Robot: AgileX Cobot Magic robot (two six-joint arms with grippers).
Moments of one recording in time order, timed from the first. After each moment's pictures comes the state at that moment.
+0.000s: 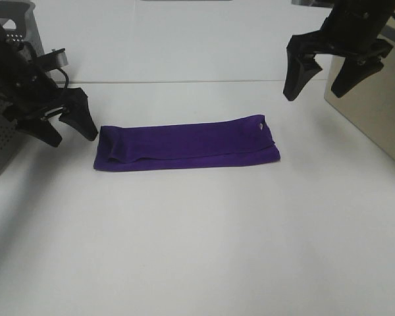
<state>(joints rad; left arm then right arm) -0.03 2.22 -1.63 -0.50 1.01 0.42 0.19 1.97 -1.70 0.25 1.20 -0.21</state>
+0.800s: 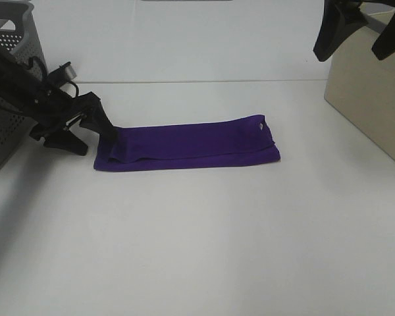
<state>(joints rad) -0.01 2.35 -1.64 -0.77 0.96 0.54 0.19 1.68 -1.58 0.23 1.22 -0.14</state>
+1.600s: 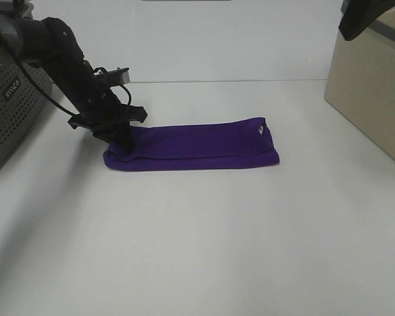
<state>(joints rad) -0.20 2.46 -1.92 -0.45 1.03 0.31 0.19 1.52 -1.53 0.19 1.22 -0.14</state>
